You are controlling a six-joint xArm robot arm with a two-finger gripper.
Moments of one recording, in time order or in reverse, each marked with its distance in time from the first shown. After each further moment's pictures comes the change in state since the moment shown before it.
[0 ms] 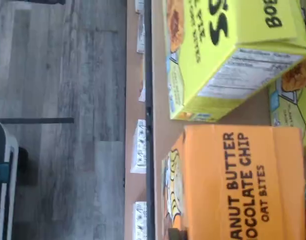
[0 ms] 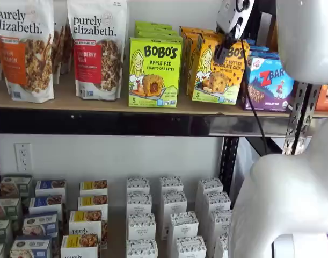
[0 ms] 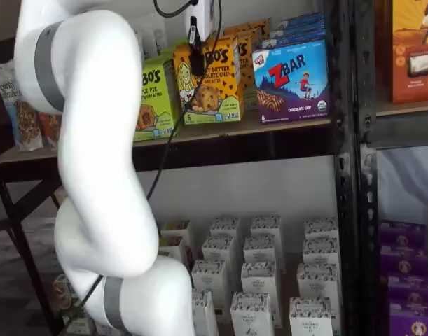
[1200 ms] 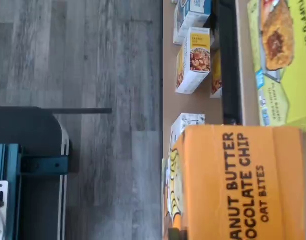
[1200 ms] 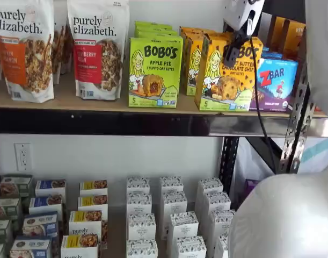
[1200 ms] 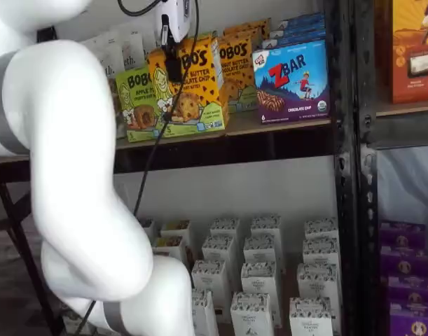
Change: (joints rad) arm 0.065 -0.258 0.152 -0.067 0.112 0.071
